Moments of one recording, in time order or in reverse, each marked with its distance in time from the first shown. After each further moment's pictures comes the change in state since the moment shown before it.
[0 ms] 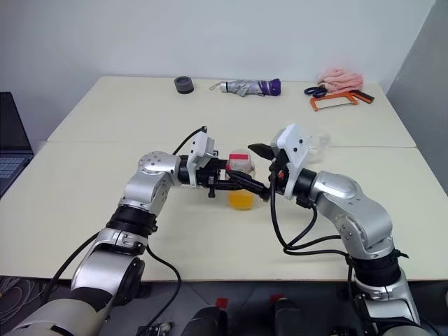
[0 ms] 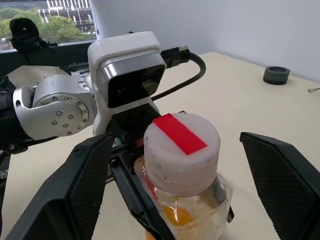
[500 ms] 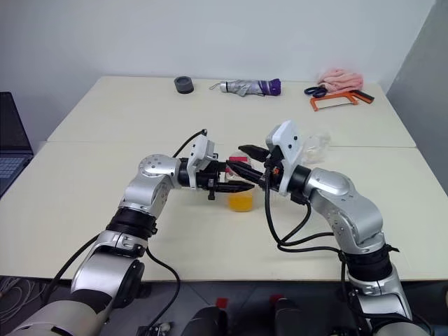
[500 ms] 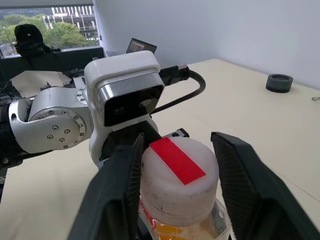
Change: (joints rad) left arm 0.018 0.001 -0.001 -0.006 0.001 -0.001 0.003; right arm -0.016 0.029 0.019 0.029 -0.039 -0.044 0.021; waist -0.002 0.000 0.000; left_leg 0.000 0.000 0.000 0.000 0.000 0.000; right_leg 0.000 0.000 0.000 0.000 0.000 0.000
